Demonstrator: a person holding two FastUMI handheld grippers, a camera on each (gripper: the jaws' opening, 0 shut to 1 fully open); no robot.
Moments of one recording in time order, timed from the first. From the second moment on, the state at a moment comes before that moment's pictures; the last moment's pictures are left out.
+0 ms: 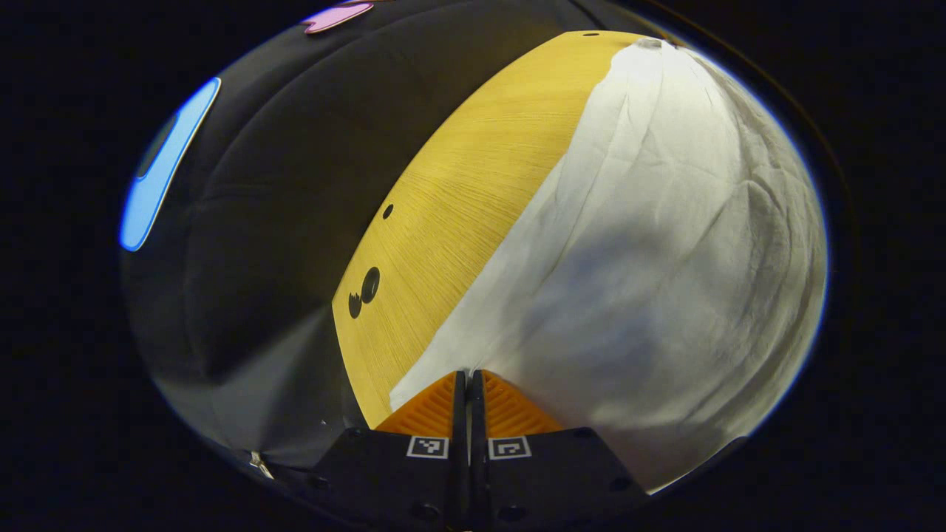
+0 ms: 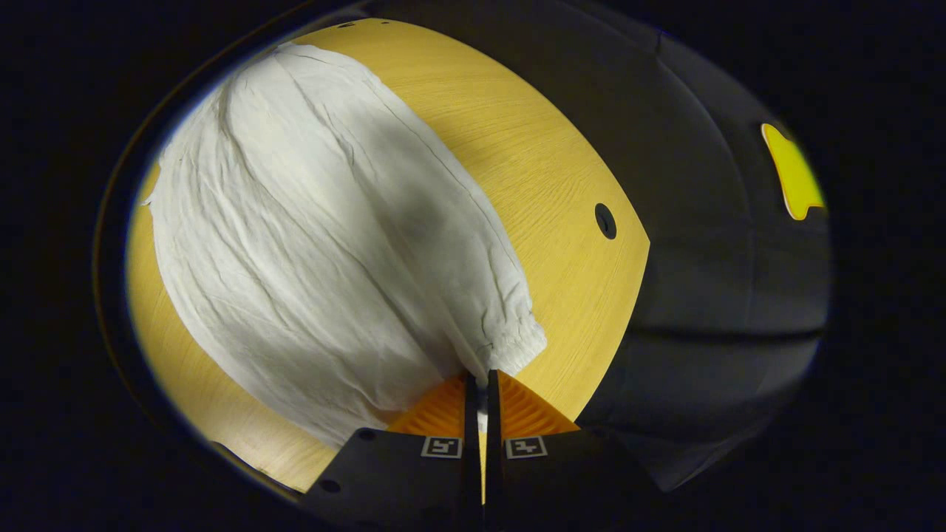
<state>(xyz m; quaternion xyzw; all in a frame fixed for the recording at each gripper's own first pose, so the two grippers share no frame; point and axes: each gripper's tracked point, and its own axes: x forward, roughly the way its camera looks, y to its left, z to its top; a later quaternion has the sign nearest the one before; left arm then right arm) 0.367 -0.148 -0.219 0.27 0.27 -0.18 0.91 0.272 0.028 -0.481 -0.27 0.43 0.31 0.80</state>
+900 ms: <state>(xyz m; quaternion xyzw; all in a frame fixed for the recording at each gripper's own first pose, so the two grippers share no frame) 0.262 -0.142 -0.241 0.28 0.29 -0.20 0.89 0.289 0.021 -0.459 -0.19 0.43 0.32 0.82</state>
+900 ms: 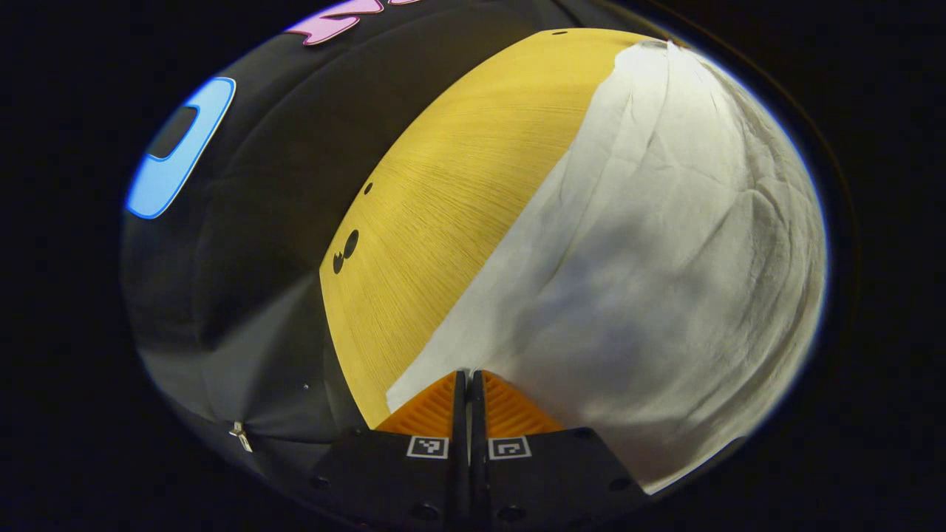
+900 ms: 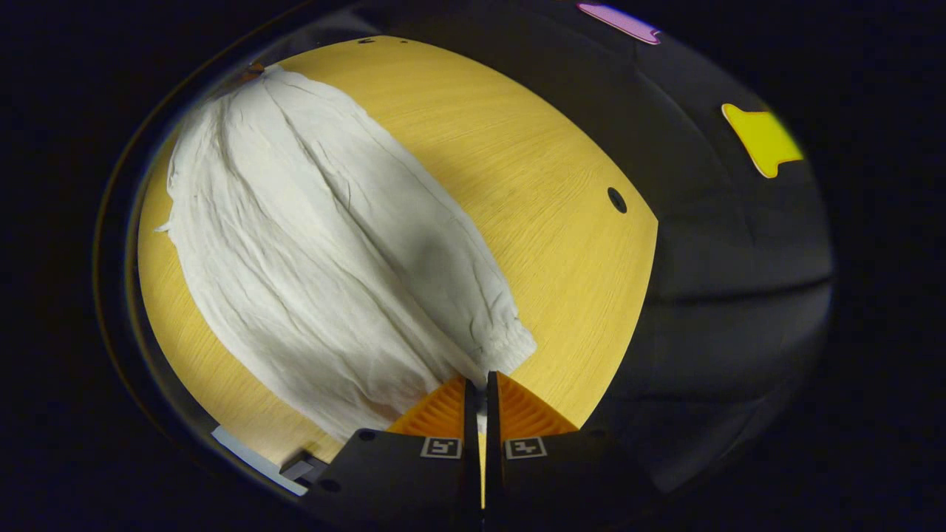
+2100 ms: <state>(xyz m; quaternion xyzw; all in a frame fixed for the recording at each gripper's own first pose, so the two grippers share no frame) 0.134 -0.079 -0.175 -0.01 0.32 -0.07 0.94 0.189 0.000 -0.437 0.52 0.45 -0.07 0.72</state>
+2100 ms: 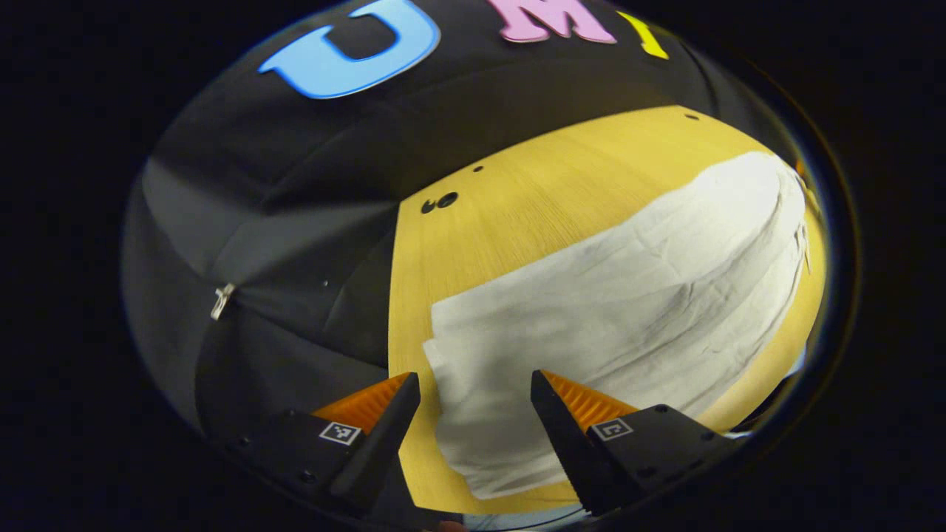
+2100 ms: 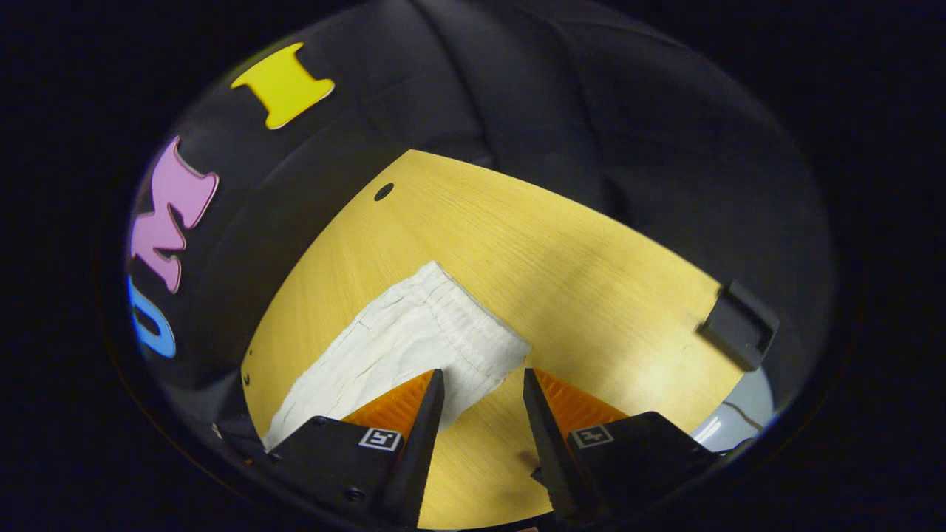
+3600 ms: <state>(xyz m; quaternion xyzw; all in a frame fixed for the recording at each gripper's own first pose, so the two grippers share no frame) 0.130 -0.135 -0.242 -0.69 0.41 0.14 0.58 0.193 0.006 -0.459 0.58 0.47 -0.13 0.66</state>
